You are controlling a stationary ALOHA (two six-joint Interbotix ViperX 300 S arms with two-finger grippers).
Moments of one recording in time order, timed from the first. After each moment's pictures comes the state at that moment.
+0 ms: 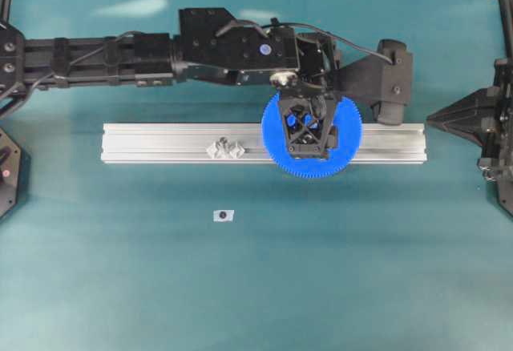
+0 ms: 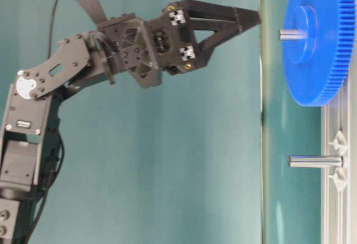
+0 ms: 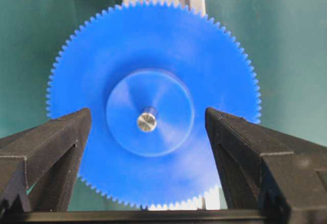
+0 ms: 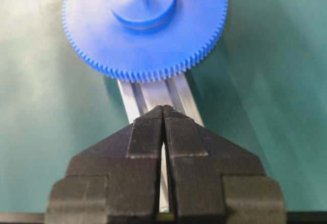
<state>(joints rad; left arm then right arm) 0.11 0.47 -0.38 0.02 1.03 0.21 -0.22 -1.04 1.30 0.03 0.31 0.13</state>
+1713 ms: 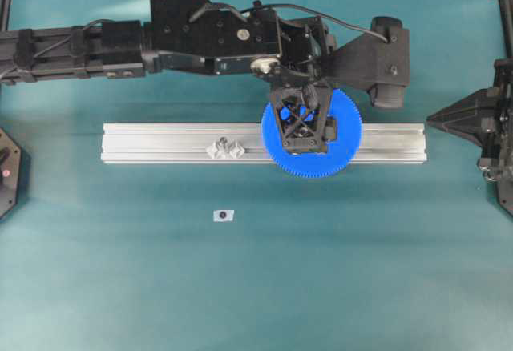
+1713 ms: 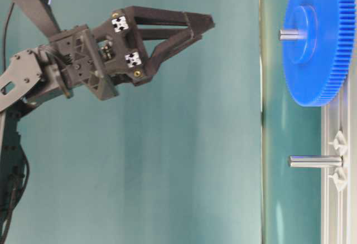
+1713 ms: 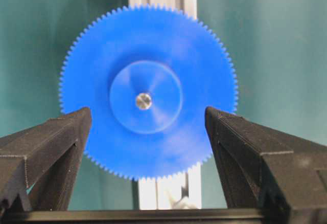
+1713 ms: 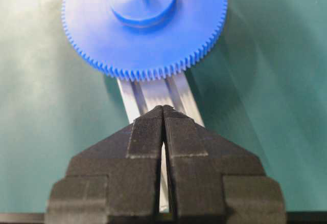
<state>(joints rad) 0.10 0.38 -0.37 0.02 1.06 0.15 -0.22 -1.04 1.30 0.03 0.31 0.13</state>
